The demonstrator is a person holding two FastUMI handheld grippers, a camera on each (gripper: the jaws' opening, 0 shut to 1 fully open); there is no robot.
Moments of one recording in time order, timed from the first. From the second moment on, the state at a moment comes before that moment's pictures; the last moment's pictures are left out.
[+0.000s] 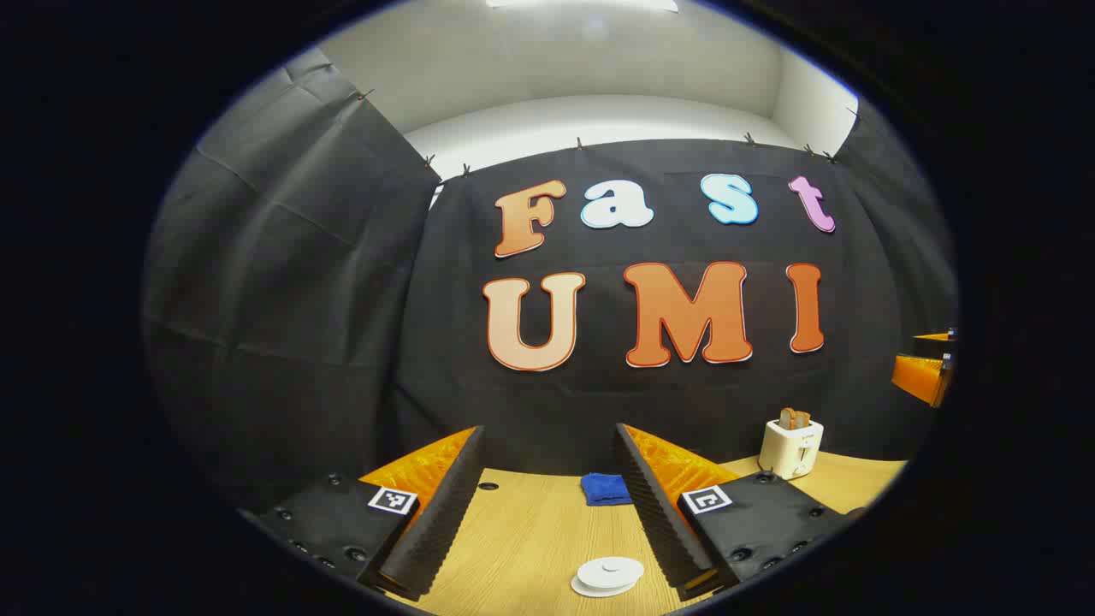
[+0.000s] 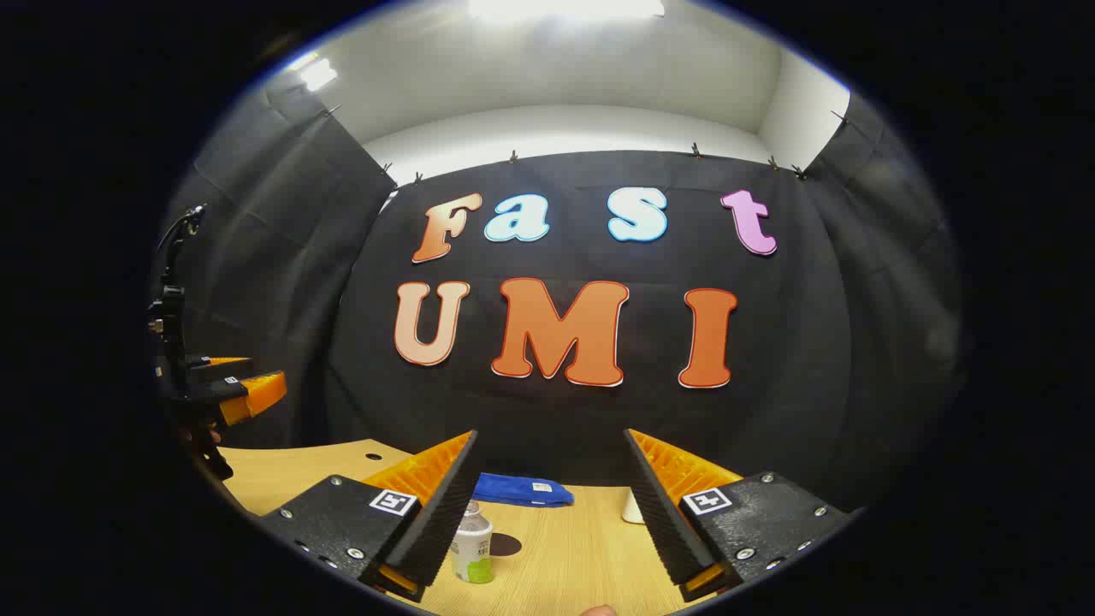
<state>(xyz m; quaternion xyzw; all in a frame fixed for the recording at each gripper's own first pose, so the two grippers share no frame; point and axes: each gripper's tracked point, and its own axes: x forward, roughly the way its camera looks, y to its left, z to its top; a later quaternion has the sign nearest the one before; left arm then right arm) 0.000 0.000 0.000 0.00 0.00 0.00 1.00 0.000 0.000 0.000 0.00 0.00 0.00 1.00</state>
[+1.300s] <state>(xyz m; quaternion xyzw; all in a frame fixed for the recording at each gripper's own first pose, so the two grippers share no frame) 0.021 -0.024 -0.012 0.01 0.02 -0.01 1.00 0.015 -0.025 -0.027 0.02 0.02 -0.01 1.00</state>
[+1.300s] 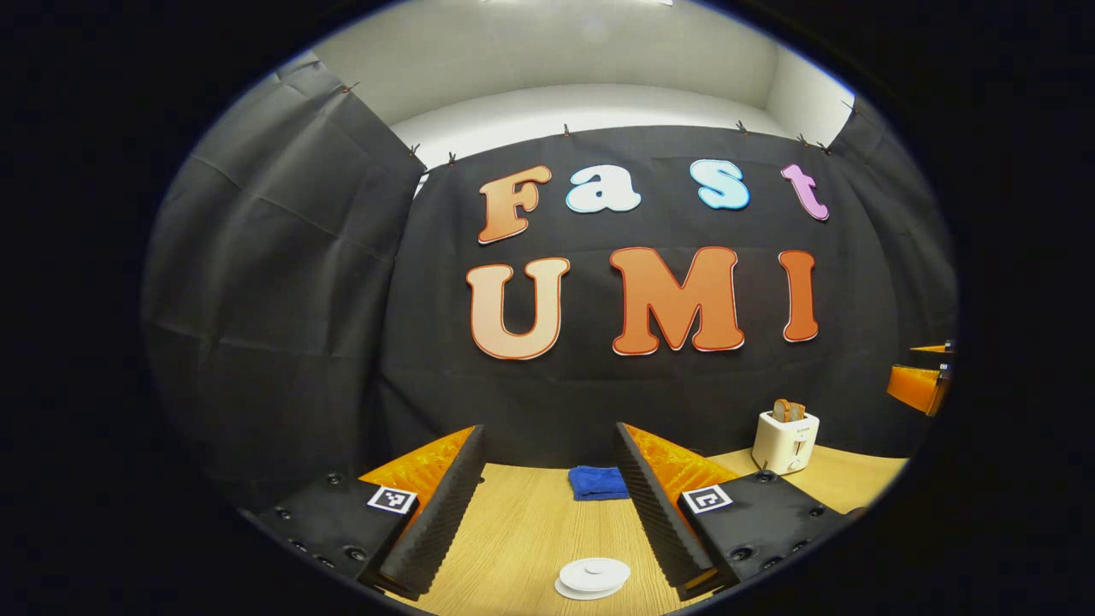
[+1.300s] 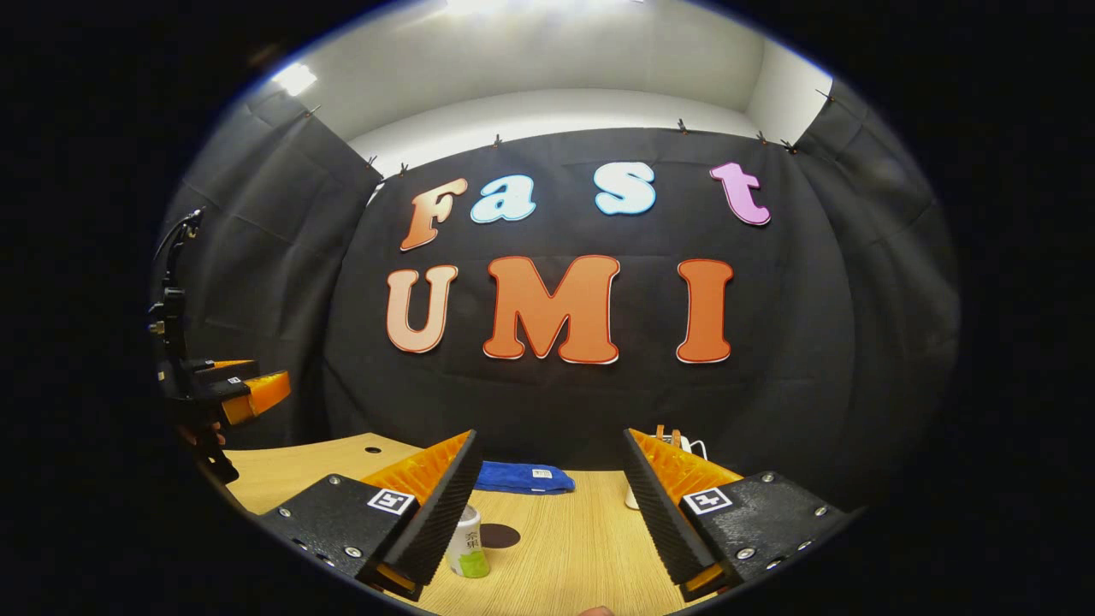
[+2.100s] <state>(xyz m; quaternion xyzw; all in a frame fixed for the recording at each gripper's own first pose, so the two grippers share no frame) 0.018 -0.045 -0.038 0.01 0.02 -0.05 1.00 0.016 -0.001 -0.058 0.05 0.05 0.03 1.00</state>
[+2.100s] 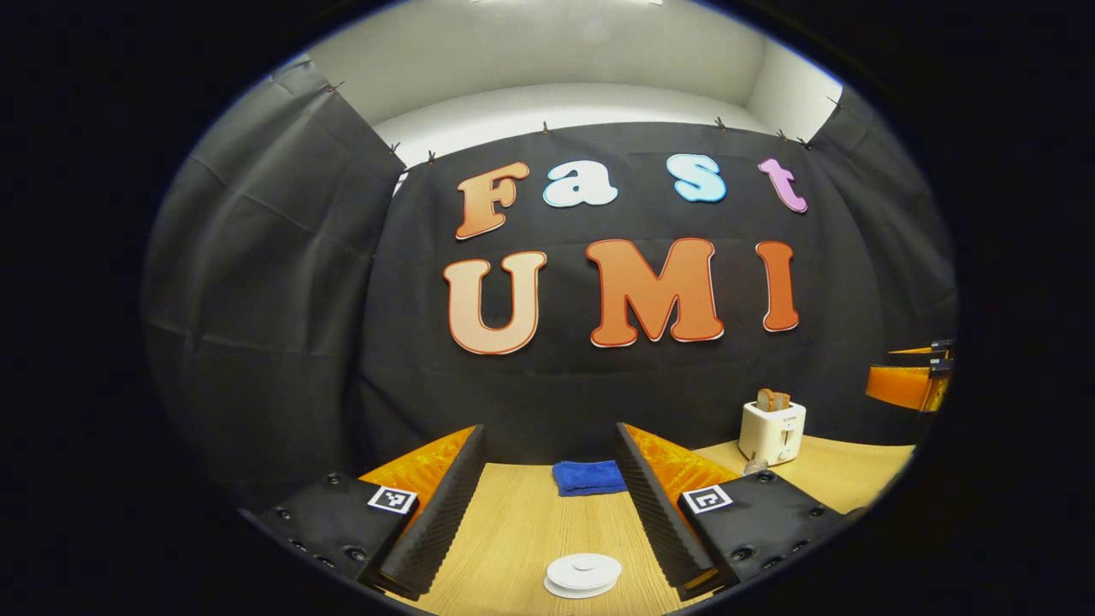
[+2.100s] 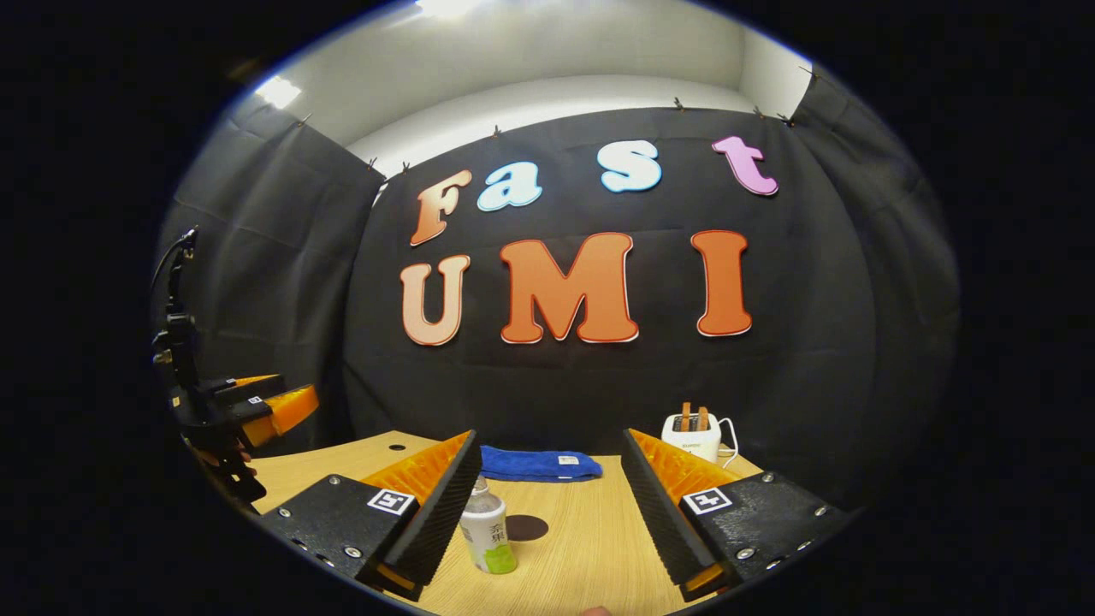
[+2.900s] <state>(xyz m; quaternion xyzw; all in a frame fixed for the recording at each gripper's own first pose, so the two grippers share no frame) 0.021 -0.081 -0.146 0.01 0.10 -0.12 0.99 0.023 0.055 -0.136 0.03 0.11 0.08 0.99</state>
